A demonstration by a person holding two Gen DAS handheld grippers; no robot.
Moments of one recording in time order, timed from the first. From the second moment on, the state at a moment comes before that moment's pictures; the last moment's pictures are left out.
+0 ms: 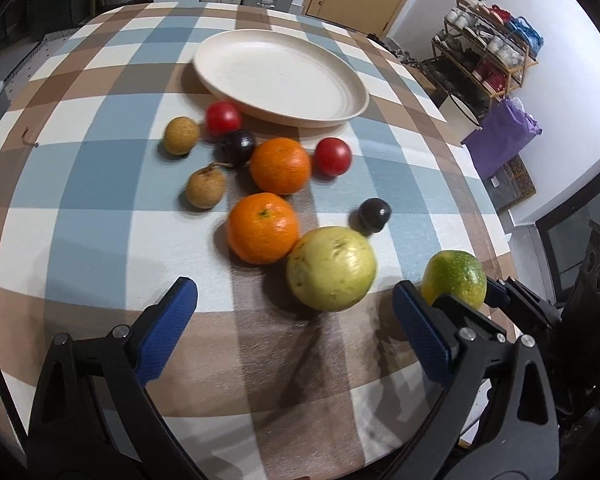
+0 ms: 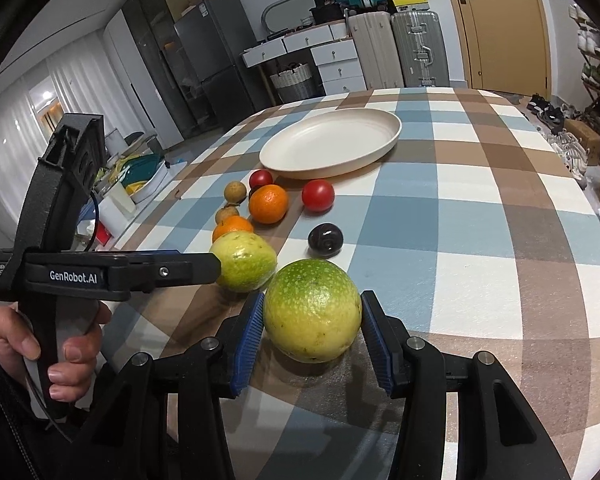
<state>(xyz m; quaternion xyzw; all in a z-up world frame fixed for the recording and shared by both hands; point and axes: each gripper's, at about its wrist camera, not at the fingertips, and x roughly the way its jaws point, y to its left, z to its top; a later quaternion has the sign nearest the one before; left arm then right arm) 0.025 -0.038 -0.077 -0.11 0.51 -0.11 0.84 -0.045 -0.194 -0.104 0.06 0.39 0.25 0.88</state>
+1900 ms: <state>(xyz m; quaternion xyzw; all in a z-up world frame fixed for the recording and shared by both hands) 0.112 0.010 -0.008 -0.16 0.46 -0.17 0.86 0.062 -0.185 -0.039 0.11 0.33 0.28 0.89</state>
